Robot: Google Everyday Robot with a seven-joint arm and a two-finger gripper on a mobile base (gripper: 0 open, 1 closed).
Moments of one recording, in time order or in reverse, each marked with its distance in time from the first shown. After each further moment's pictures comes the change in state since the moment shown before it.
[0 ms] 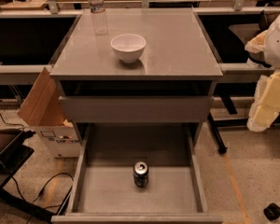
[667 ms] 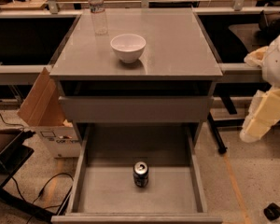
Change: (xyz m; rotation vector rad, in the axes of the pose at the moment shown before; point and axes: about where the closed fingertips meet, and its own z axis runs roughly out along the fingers) arm 0.006 0.007 0.025 0.019 -0.070 0.039
